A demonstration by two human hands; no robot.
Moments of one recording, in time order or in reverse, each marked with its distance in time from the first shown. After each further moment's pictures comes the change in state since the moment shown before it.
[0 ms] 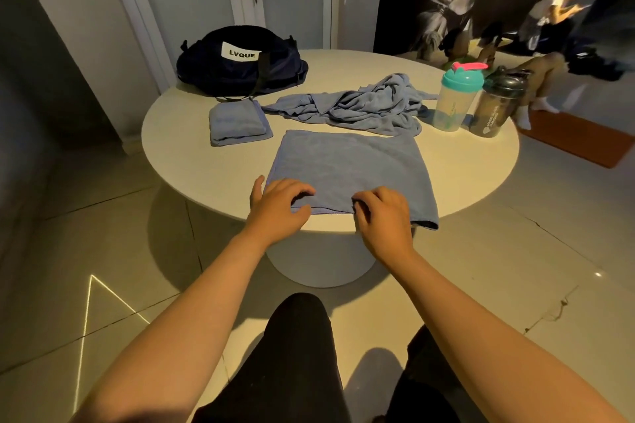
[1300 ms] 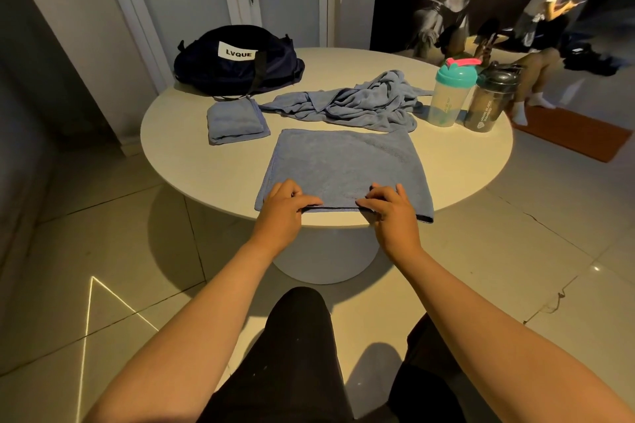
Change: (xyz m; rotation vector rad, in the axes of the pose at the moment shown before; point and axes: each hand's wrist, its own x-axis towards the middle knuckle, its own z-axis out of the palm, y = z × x) left_hand -0.019 0.010 0.013 -0.048 0.048 0.094; right_hand -0.010 0.025 -0.001 0.186 -0.058 -0.007
